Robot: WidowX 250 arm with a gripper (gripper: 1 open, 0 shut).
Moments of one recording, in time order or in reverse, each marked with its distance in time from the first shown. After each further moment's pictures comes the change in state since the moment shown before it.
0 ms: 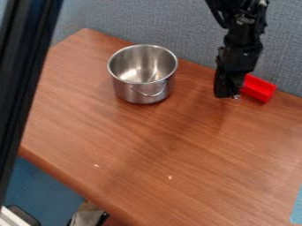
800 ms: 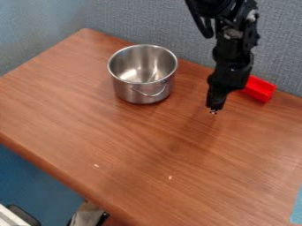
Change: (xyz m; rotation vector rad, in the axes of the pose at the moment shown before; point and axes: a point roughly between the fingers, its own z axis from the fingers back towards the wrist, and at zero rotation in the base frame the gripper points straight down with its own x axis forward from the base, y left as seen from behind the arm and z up) arm -0.018 -0.037 0.014 0.112 -0.040 -0.376
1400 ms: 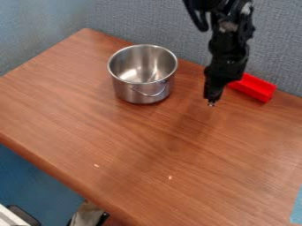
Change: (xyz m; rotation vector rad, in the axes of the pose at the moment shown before) arm -0.013 0.013 -0.010 0.025 0.003 0.069
